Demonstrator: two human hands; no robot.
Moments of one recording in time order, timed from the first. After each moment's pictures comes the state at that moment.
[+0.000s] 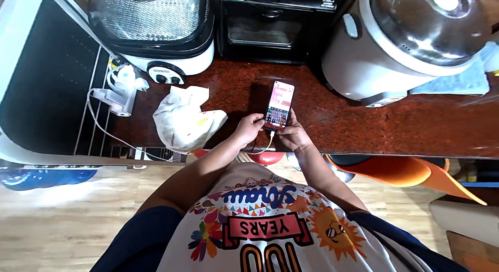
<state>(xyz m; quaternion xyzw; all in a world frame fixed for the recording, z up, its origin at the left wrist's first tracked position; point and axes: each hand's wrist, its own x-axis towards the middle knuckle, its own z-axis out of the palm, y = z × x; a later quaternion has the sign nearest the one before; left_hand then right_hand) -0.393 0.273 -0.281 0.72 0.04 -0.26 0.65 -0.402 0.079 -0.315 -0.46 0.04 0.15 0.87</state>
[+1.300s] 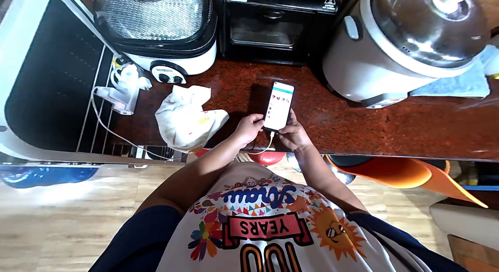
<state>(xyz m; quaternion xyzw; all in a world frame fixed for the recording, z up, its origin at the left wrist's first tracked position) -0.397 0.277 -0.278 0.72 0.04 -0.26 0.64 -0.404 0.084 -0.310 -0.47 0.06 0.15 0.87</state>
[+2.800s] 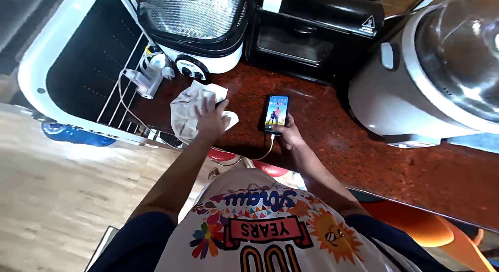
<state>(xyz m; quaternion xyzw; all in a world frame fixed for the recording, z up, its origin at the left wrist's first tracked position) -0.387 0.381 -0.312 0.97 0.09 -0.01 0.21 -0.334 0.104 -0.340 -0.62 0.09 0.22 0.75</state>
